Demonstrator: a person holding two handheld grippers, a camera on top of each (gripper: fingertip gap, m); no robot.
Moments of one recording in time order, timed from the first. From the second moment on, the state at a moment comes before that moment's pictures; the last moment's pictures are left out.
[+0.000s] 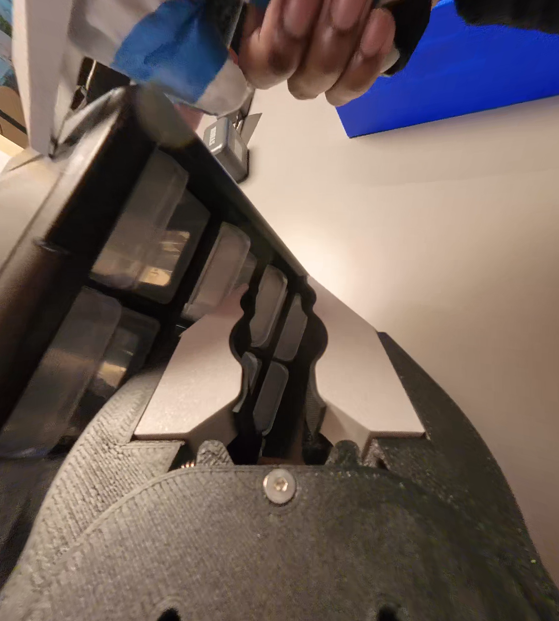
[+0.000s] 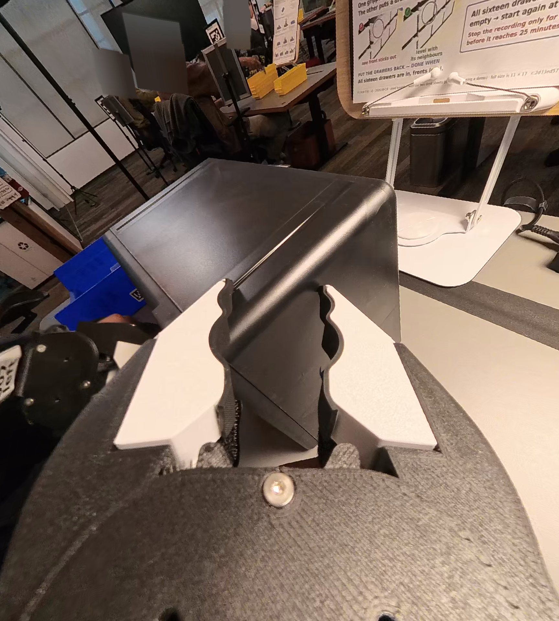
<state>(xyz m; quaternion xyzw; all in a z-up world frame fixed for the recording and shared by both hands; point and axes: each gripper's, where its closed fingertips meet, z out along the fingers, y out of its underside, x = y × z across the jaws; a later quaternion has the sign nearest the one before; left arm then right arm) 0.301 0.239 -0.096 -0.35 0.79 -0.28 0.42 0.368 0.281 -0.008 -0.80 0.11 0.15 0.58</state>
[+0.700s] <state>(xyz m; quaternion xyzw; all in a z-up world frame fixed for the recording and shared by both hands) 0.080 0.314 -0.087 -0.55 0.63 -0.35 0.42 0.370 0.281 -0.008 -0.79 0.10 0.15 0.58</state>
